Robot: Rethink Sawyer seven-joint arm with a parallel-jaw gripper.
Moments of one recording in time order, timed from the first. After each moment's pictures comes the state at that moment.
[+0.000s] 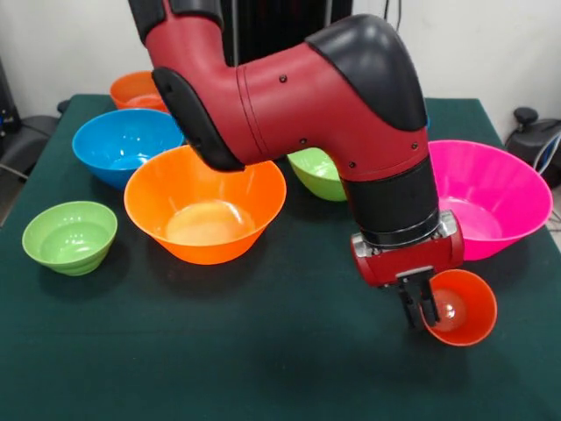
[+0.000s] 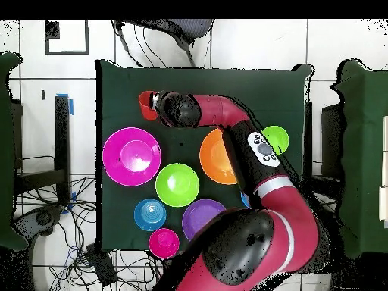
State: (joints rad) arm -0.53 -0.26 0.66 1.28 -0.42 0.49 1.78
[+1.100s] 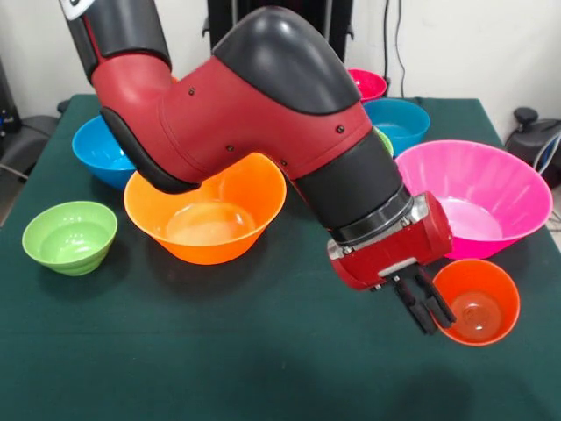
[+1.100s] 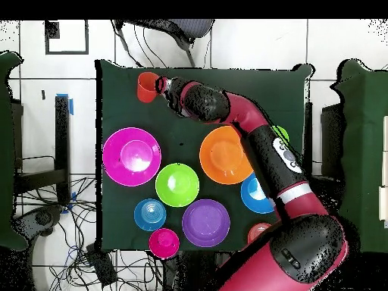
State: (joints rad) arm -0.77 -0.14 0.98 1.31 -0.43 0.50 1.74
